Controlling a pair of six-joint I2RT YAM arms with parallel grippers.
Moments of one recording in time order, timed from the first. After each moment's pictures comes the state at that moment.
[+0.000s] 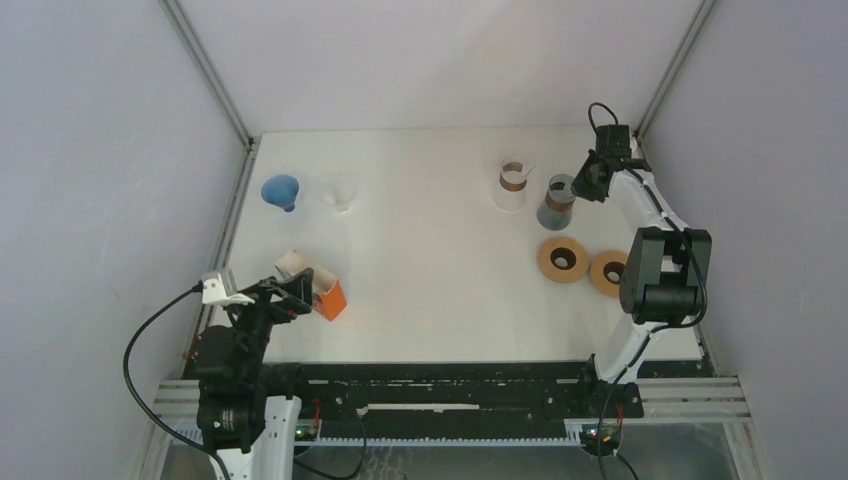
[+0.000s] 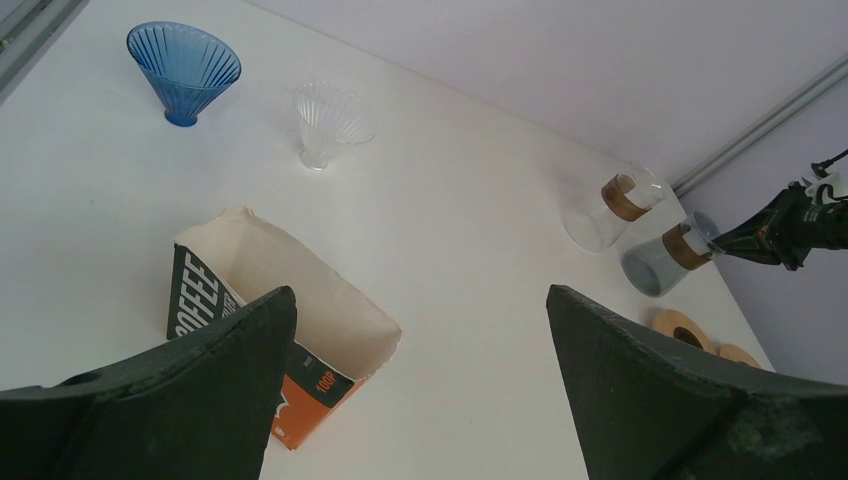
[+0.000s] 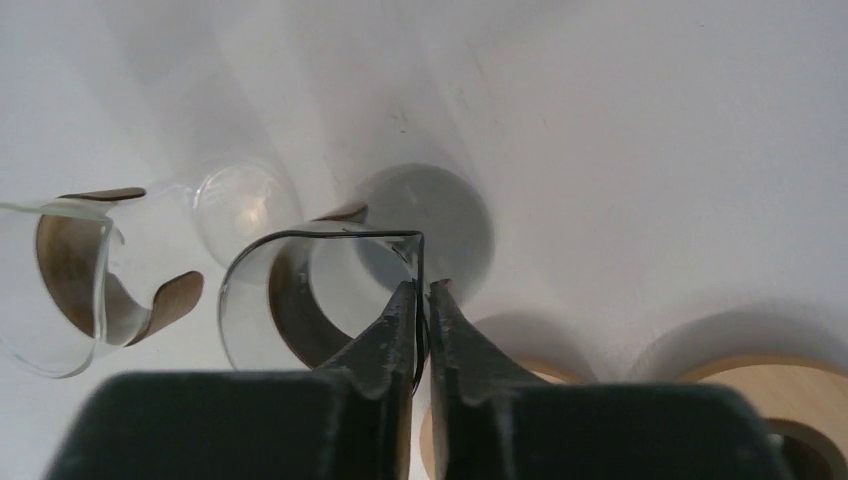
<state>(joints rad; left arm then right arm) 0.08 0.01 0.59 -0.62 0.16 -0.47 -0.08 1.79 1.42 -0.54 0.05 0.49</state>
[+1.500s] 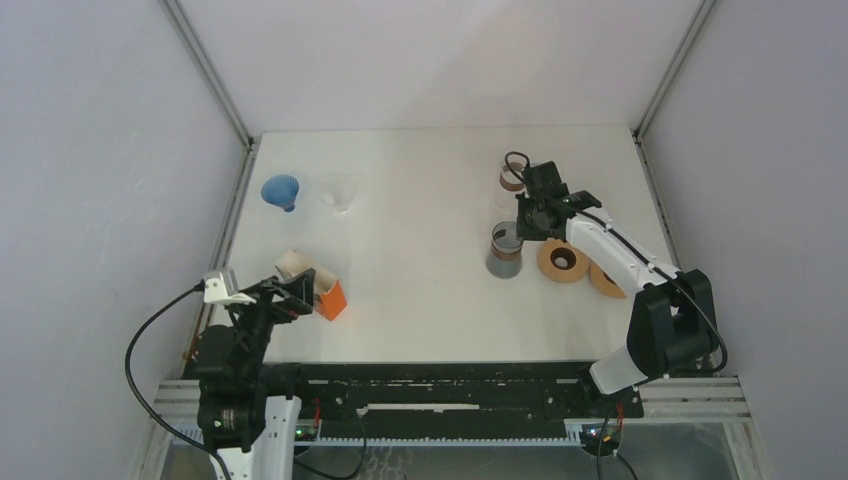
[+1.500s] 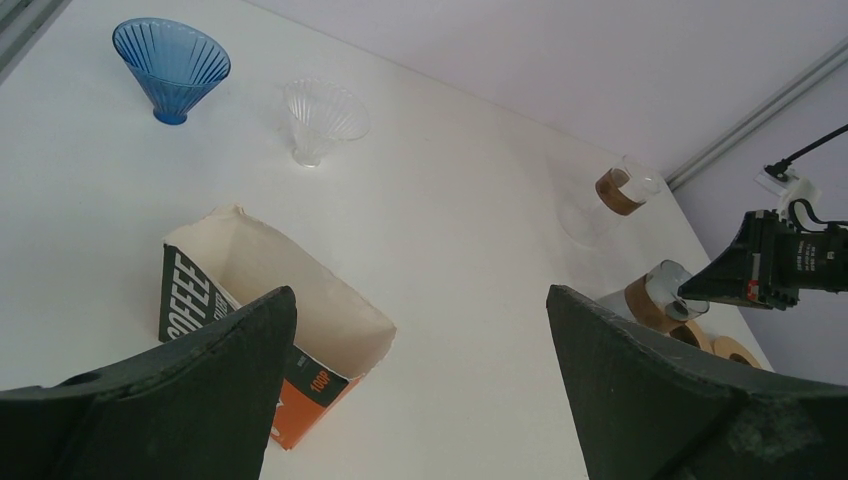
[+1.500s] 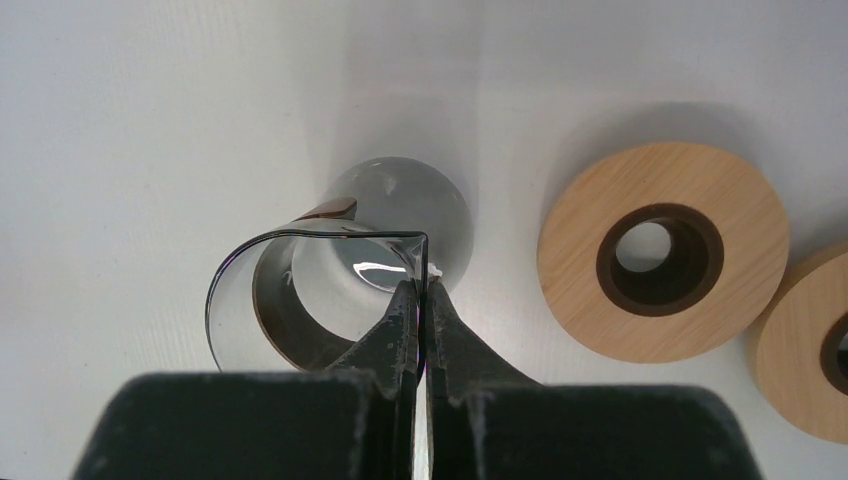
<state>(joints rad) 0.08 0.01 0.58 -0.61 0.18 -0.47 0.36 1.50 1.16 -0.67 0.09 0.35</state>
